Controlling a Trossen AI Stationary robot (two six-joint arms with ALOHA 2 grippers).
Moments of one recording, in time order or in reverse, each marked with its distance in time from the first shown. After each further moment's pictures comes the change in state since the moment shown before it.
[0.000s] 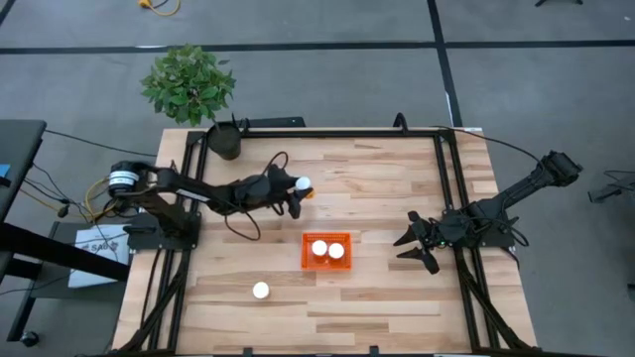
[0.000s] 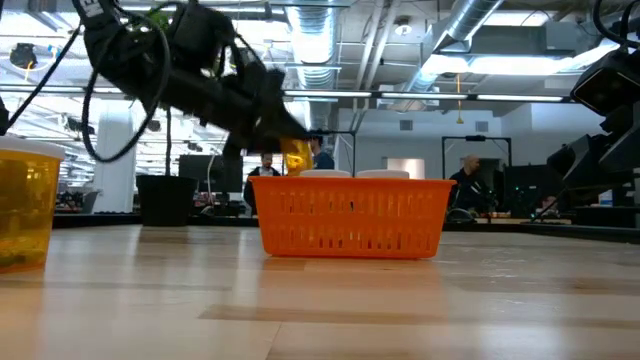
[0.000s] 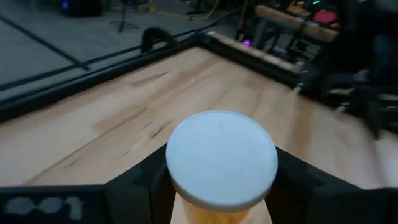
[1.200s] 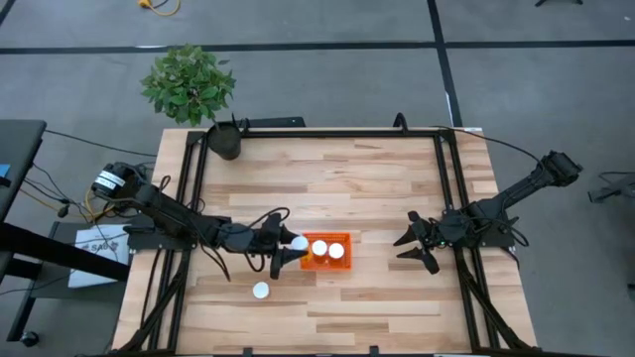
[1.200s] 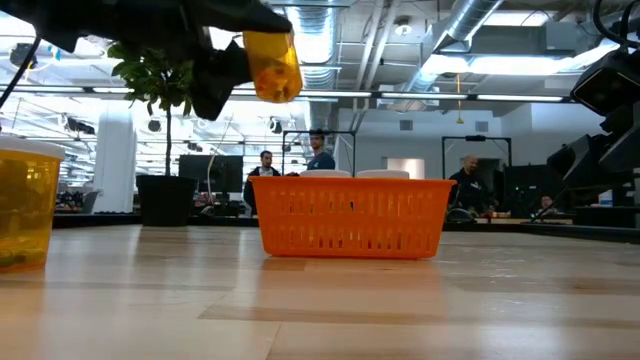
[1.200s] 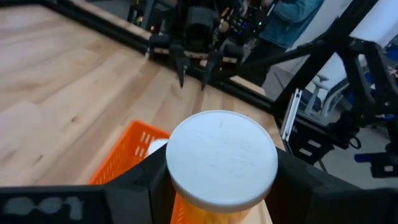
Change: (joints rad) left arm -0.497 -0.116 0.006 -0.053 -0.068 -0.199; right arm 0.000 0.000 0.000 0.000 0.000 0.000
